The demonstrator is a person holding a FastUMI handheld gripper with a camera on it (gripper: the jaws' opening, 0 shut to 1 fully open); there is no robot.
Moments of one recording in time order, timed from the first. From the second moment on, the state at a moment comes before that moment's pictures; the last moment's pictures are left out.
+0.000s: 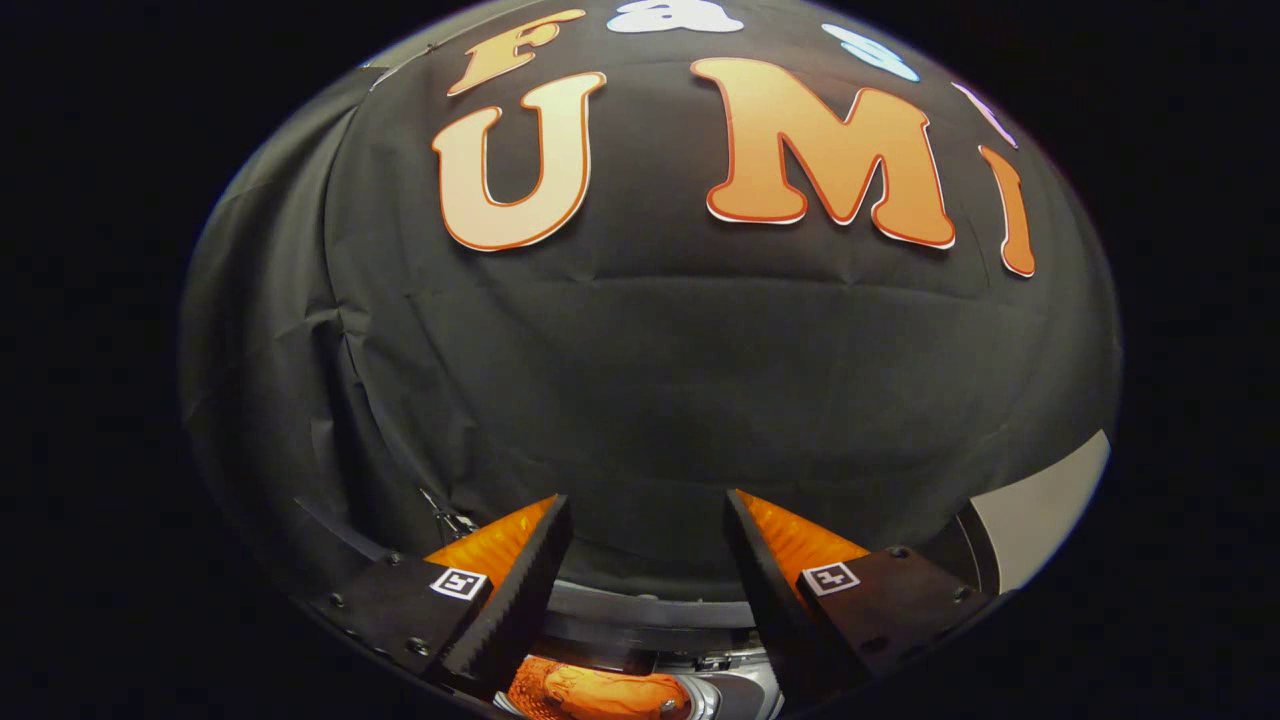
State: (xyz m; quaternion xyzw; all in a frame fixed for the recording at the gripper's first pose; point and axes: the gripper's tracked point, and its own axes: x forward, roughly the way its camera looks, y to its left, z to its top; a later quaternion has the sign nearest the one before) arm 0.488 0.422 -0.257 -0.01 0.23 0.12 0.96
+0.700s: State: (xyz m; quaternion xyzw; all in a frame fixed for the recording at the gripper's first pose) arm 0.486 0.422 -0.257 -0.01 0.20 0.12 0.97
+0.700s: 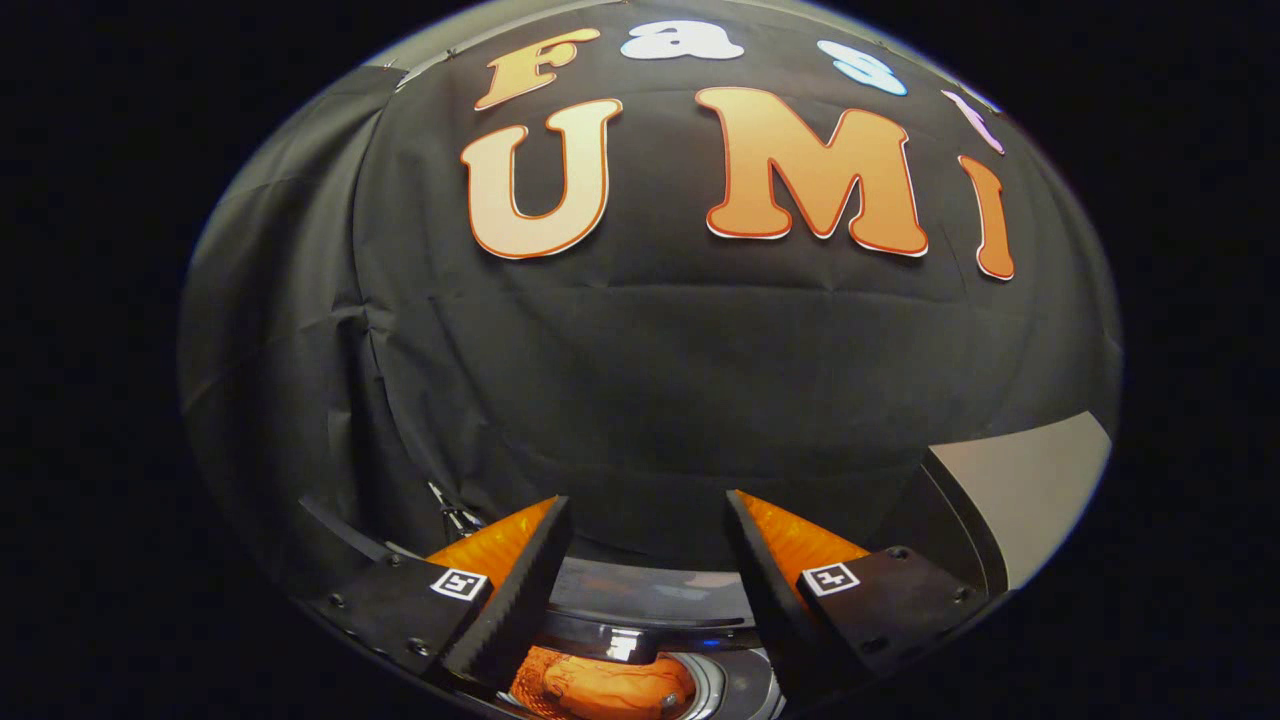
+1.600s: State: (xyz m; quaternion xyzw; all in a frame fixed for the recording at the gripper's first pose) arm 0.303 0.408 -0.408 -0.03 0.23 0.14 0.96
